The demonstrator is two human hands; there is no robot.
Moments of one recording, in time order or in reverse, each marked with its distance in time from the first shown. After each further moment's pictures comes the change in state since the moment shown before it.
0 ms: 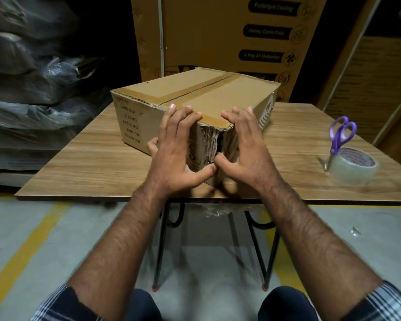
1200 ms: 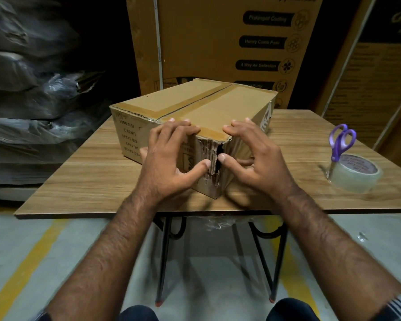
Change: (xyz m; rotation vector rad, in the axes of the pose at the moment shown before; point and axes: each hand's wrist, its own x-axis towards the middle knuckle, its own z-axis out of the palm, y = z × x) left_hand 0.012 0.004 -0.023 -0.037 -0.012 -0.083; right_hand 0.003 0.017 -0.019 0.066 0.061 -0.113
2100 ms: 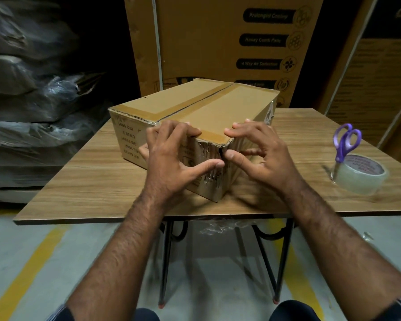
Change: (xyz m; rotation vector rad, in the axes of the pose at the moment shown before) left_hand 0.010 0.003 0.015 0.015 0.144 -0.012; right_hand 0.007 0.018 -0.005 0.153 0.009 0.007
